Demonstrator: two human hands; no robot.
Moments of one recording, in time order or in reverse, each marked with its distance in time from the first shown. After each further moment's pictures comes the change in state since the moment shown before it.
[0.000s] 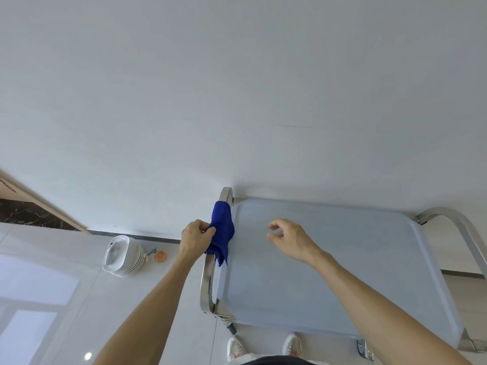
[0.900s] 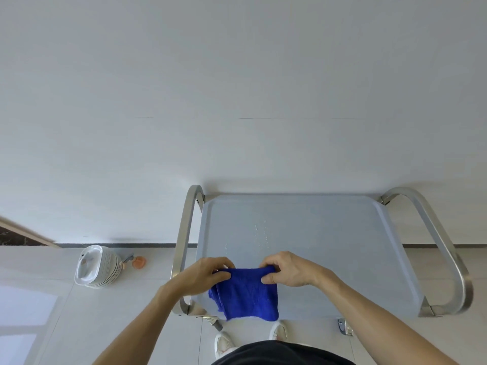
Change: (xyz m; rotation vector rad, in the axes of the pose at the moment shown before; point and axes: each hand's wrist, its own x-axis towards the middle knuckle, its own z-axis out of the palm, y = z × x) left_hand -0.069 0.018 0.049 0.302 -0.769 0.429; right_hand -0.058 0.078 -0.008 -0.022 -0.424 0.047
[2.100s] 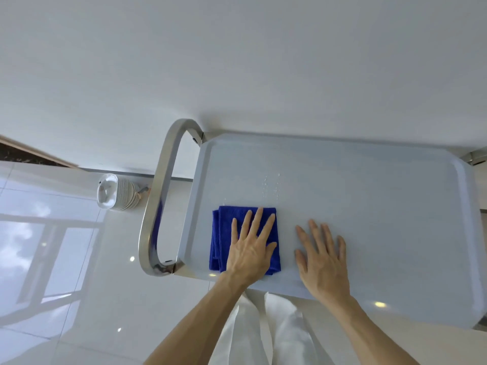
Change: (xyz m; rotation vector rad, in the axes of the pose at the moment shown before) left_hand 0.131 0.008 0.156 0.501 0.290 -0.270; right_hand 0.030 0.152 0.075 -0.514 0.524 0.199
